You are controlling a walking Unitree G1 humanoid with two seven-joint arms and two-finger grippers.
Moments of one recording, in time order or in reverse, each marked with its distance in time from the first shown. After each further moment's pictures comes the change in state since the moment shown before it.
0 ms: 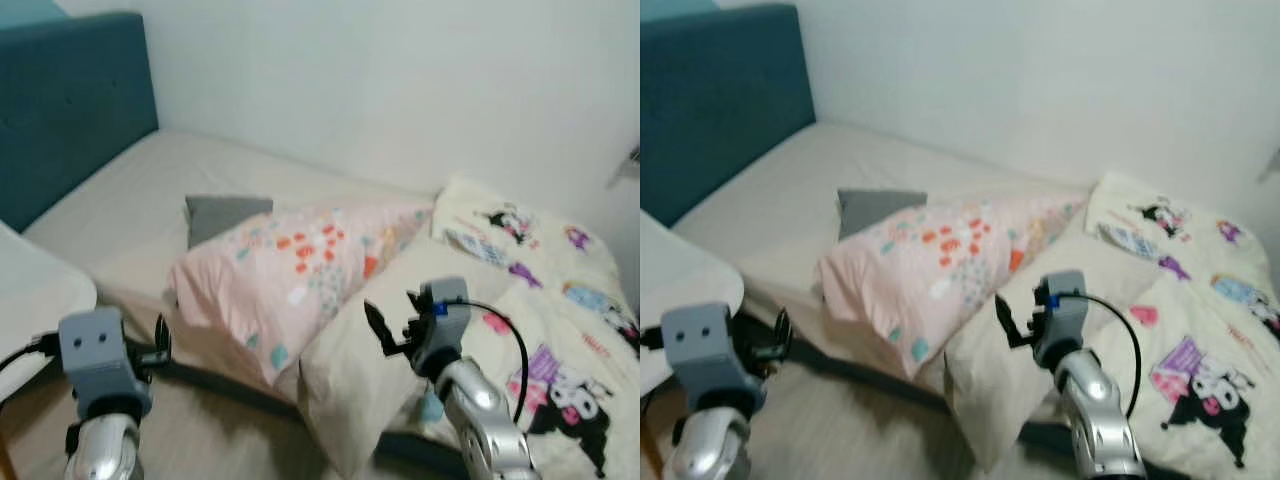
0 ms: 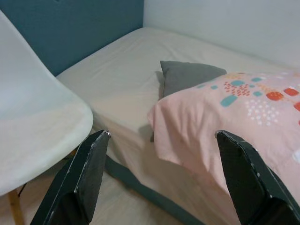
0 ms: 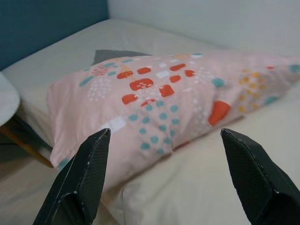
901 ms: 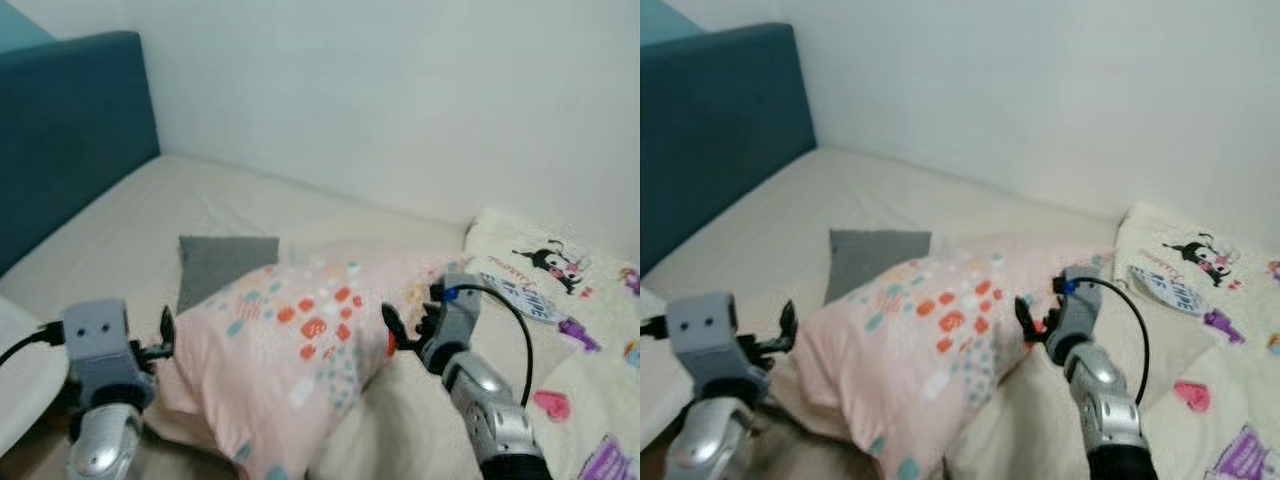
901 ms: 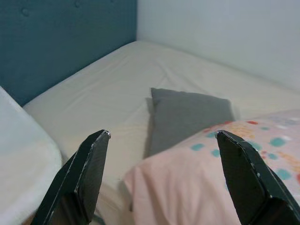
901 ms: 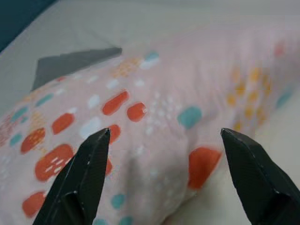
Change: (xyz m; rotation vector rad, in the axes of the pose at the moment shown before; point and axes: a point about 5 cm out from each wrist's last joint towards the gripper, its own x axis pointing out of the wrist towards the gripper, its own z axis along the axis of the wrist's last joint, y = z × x) left arm 0.011 0.002 0.007 0.018 -0.027 -0.003; right arm 0.016 -0.034 -0.024 0.284 0.203 -0.169
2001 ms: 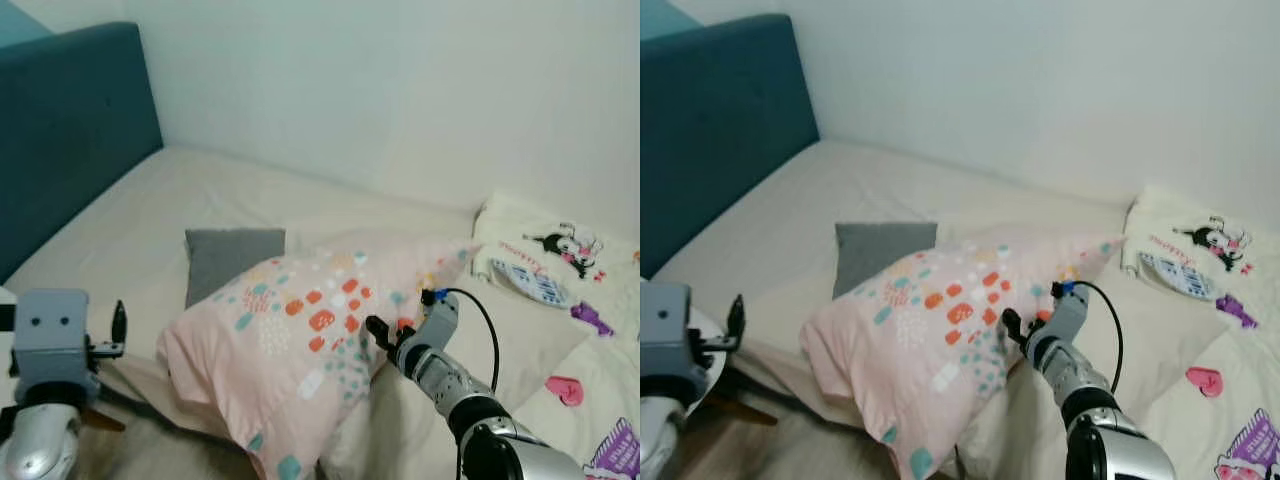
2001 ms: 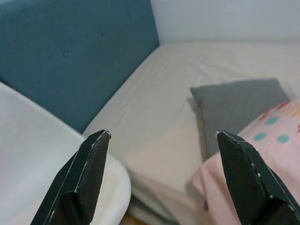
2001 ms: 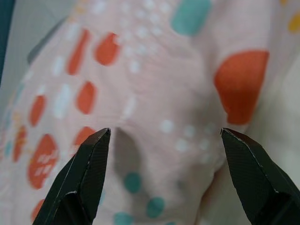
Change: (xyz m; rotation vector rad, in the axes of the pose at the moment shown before) left arm -0.005 0.046 0.032 0.259 -0.049 0.020; right arm 0.034 0.008 -0.031 0.370 0.168 -0.094
